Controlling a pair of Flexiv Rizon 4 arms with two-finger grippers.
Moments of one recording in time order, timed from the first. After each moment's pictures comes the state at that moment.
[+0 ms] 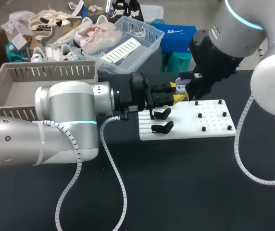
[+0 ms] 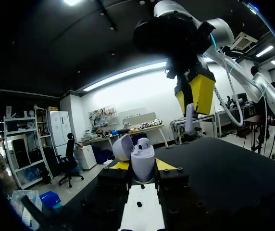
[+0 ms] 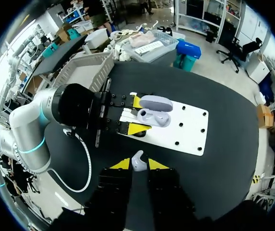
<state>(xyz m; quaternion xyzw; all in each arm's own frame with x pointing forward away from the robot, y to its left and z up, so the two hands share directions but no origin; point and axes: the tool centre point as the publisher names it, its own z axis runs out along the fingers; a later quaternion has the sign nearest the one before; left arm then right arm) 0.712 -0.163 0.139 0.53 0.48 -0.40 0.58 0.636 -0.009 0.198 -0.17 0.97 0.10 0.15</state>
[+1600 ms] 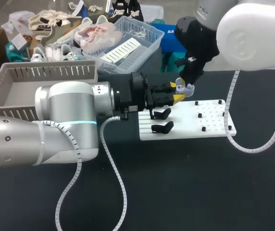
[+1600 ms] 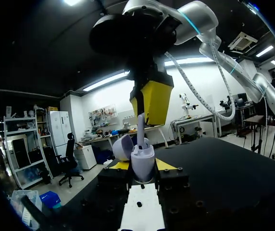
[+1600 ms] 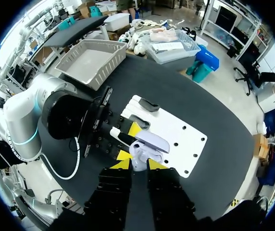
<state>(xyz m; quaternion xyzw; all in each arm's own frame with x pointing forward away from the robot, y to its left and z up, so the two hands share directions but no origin) 0.712 -0.163 0.139 0.53 0.48 -0.40 0.58 0.686 -0.007 0.198 -0.28 0.95 0.07 0.11</state>
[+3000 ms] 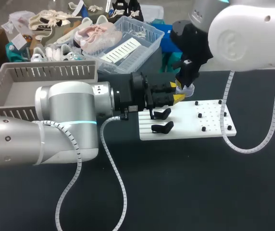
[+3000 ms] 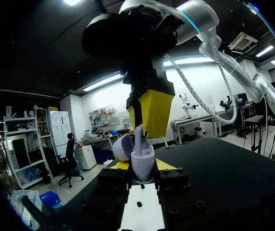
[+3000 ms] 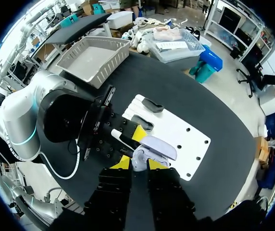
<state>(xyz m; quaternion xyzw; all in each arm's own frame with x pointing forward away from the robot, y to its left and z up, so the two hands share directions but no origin) 0.712 -0.163 0.139 0.53 0.48 -0.40 0.58 0.689 0.001 0.188 -0.30 0.95 0.07 0.10</state>
